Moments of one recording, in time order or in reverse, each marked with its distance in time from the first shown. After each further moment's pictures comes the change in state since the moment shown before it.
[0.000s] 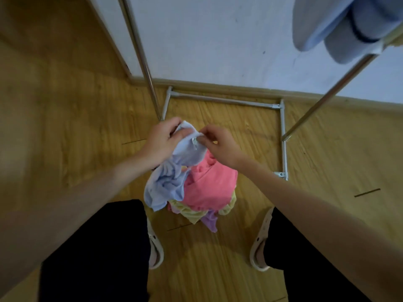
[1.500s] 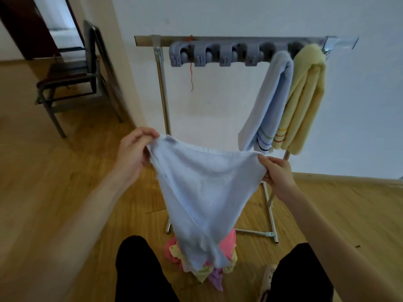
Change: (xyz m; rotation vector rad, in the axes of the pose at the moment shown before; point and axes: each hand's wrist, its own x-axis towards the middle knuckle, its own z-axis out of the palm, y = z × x) left_hand -0.147 0.264 -0.192 -0.519 0.438 0.053; right_hand -0.162 -0.222 -0.184 0.564 0.518 0.182
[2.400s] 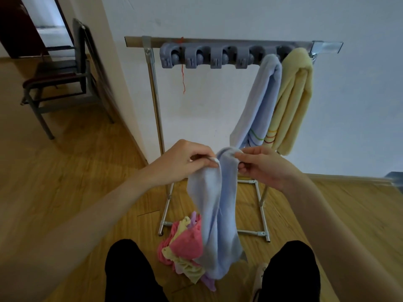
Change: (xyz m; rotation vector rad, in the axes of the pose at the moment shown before) left_hand -0.025 0.028 0.073 0.593 -0.775 0.559; right_hand -0.035 -0.072 0.014 0.067 -0.563 0.123
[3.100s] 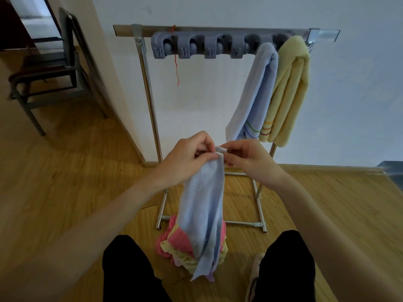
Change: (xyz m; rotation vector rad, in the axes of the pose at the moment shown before) left_hand 0.005 0.000 0.029 -0.173 0.166 -0.142; right_hand -0.010 0.008 0.023 -0.548 0.040 -0.385
